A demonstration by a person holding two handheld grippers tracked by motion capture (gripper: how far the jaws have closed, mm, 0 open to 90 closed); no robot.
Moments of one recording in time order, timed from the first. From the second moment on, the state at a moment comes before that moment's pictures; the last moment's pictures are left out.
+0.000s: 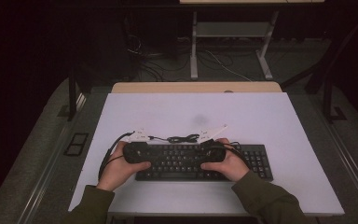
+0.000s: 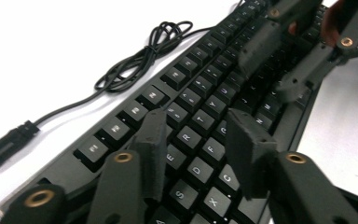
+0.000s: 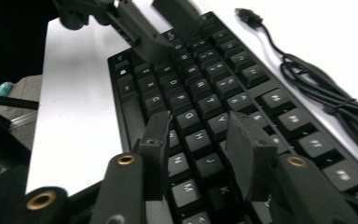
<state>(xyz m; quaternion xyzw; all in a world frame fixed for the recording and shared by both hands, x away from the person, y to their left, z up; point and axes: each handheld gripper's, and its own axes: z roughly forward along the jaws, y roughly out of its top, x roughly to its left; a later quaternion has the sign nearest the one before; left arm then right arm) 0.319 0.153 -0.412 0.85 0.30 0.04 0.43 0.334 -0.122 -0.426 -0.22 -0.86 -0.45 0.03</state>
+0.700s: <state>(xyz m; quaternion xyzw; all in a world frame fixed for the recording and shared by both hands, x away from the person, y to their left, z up) 0.312 0.145 -0.418 0.87 0.28 0.00 0.41 0.344 -0.140 -0.425 -0.24 -0.86 -0.46 0.00</state>
